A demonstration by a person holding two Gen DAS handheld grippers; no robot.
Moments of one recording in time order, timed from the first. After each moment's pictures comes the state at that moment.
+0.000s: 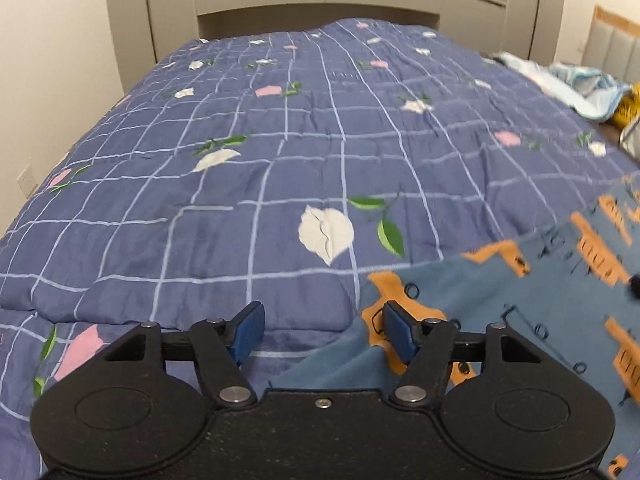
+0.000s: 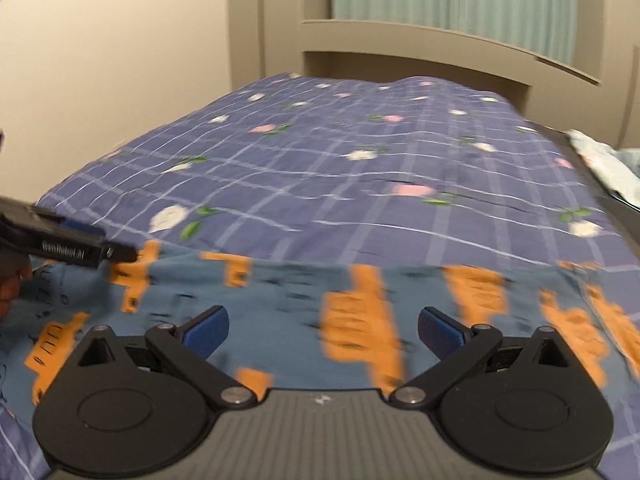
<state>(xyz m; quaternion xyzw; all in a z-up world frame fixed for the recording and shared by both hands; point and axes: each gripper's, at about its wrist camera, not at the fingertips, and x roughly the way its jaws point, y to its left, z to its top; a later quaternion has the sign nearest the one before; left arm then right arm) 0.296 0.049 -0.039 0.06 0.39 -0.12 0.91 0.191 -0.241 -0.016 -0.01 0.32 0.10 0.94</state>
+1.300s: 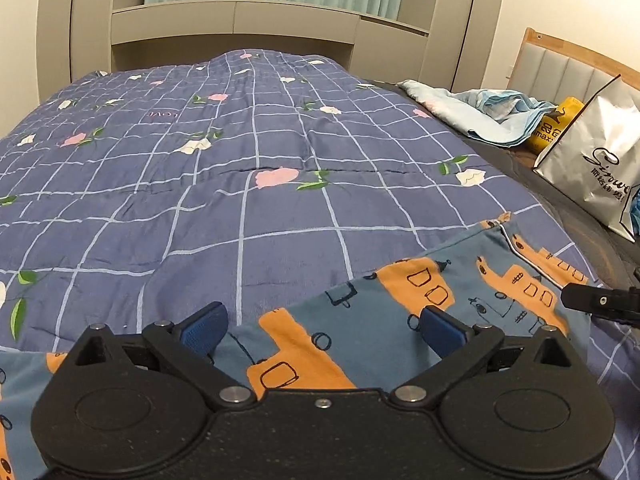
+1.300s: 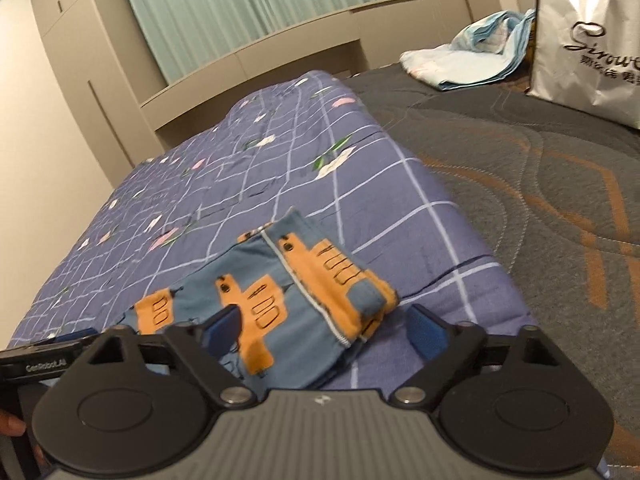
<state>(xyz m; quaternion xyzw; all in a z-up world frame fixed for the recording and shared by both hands) 0.301 -0.177 -0.046 0.00 0.34 -0.22 0.91 0.182 -0.475 -0.067 0.23 0.30 -0.04 0.93</state>
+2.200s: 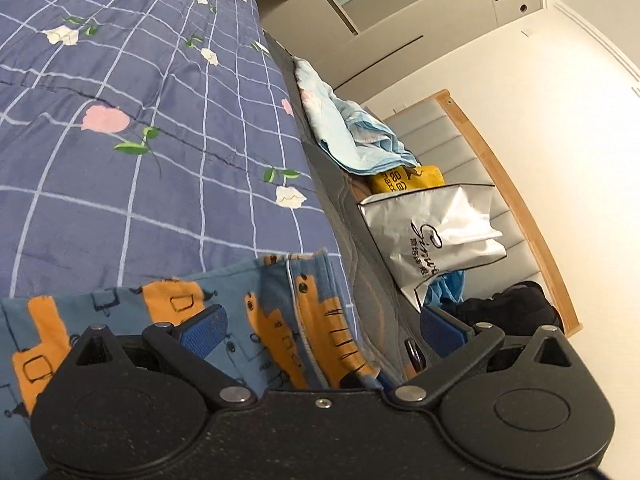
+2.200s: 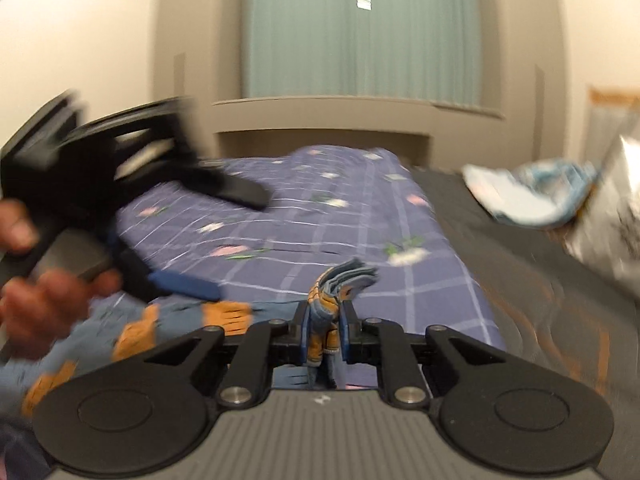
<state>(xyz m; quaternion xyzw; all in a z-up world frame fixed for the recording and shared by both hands) 0.338 -0.189 -0.022 -0.30 0.43 -0.42 0.74 0.153 -0.366 -0.017 -0.03 0.21 0.03 0.98</state>
